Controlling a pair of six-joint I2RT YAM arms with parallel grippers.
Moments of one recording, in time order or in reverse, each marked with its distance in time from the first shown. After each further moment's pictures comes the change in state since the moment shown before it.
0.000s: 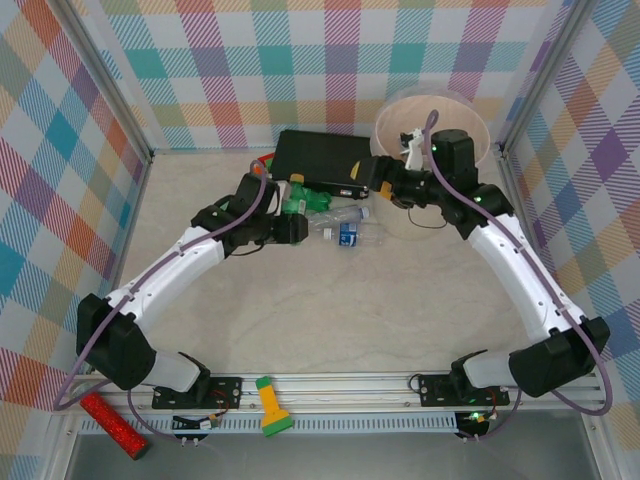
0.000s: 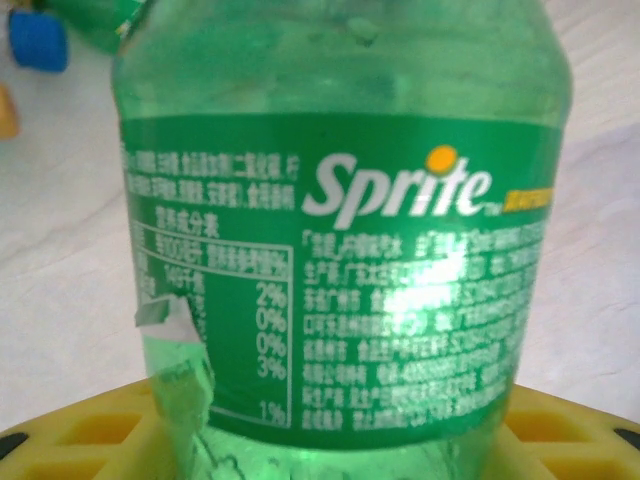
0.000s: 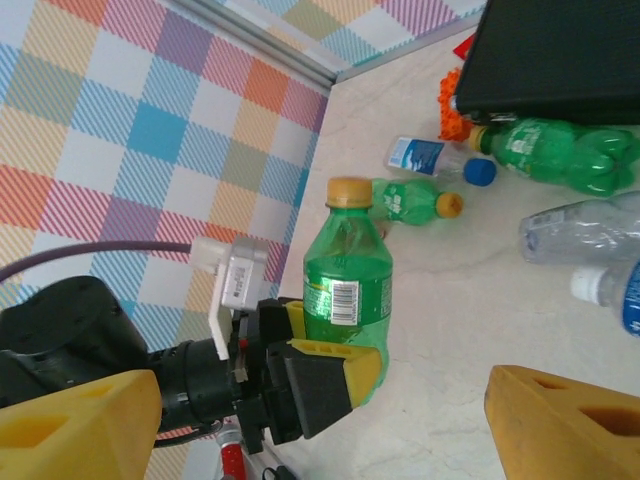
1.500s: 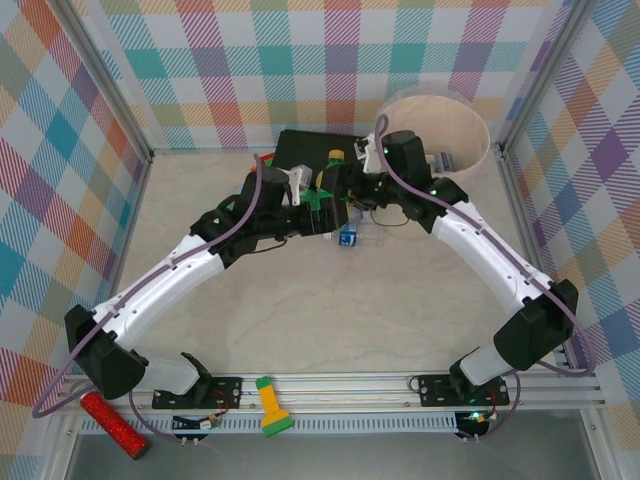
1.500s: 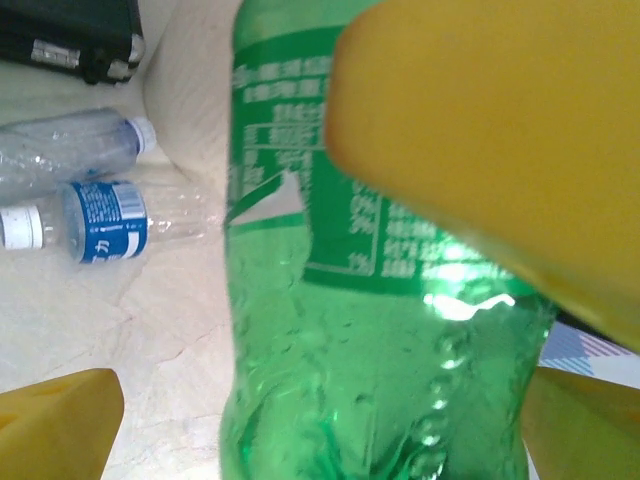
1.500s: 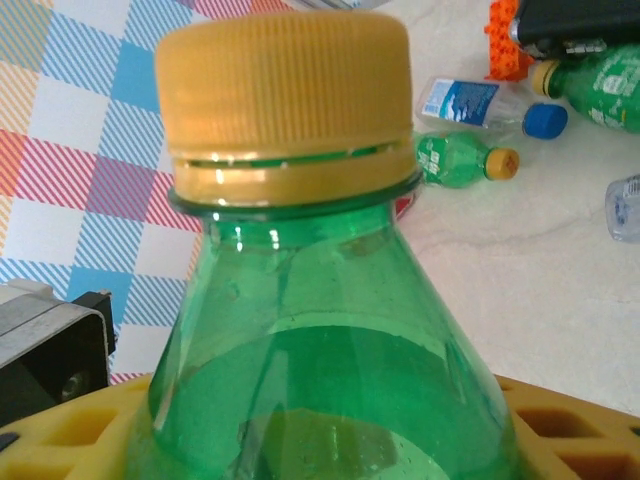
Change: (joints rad) left arm -0.158 -0.064 0.089 0.143 0.090 -0.251; right arm 0.142 0.160 0.089 0.038 0.069 0.048
